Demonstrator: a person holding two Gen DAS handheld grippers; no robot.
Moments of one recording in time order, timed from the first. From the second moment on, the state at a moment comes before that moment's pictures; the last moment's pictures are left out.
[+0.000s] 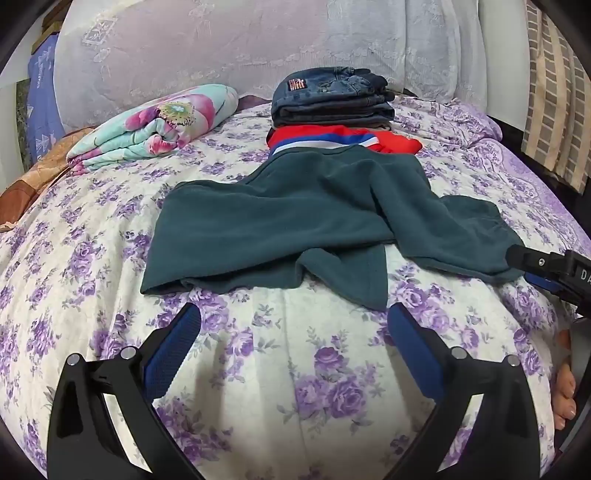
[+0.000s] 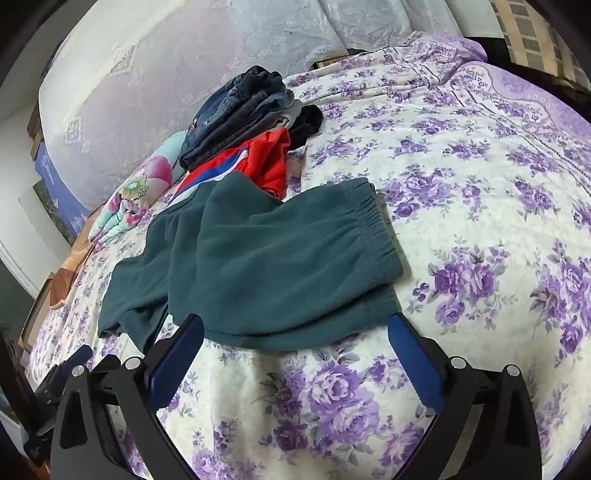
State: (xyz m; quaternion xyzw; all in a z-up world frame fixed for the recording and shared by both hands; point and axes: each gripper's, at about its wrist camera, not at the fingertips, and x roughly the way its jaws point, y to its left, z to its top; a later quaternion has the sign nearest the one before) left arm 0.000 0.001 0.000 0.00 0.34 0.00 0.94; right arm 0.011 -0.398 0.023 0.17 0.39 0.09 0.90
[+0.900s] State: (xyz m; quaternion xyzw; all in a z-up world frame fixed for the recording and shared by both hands) left arm 0.004 0.008 -0.010 0.00 0.35 0.00 0.94; right arm 0.014 -0.405 0.016 0.20 0.38 0.10 0.90
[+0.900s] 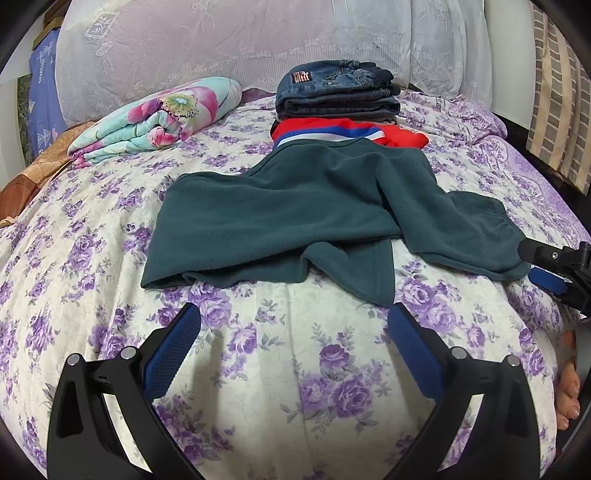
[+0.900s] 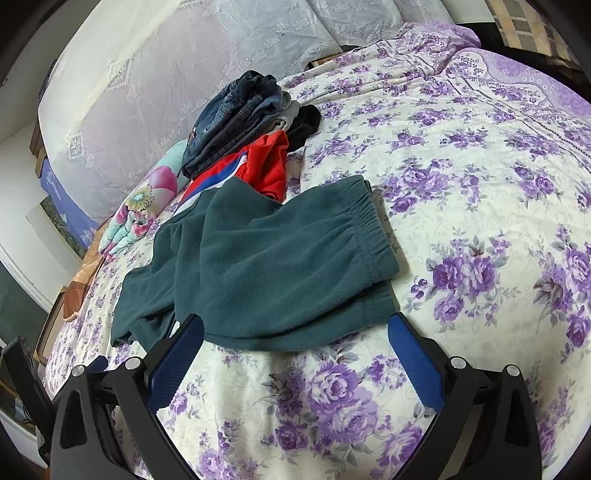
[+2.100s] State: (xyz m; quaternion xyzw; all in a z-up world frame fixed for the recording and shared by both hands) left arm 0.004 0.007 -0.019 -0.01 0.36 0.00 0.93; right arm 0.014 -0.407 0.016 0.21 0.38 0.10 0.89
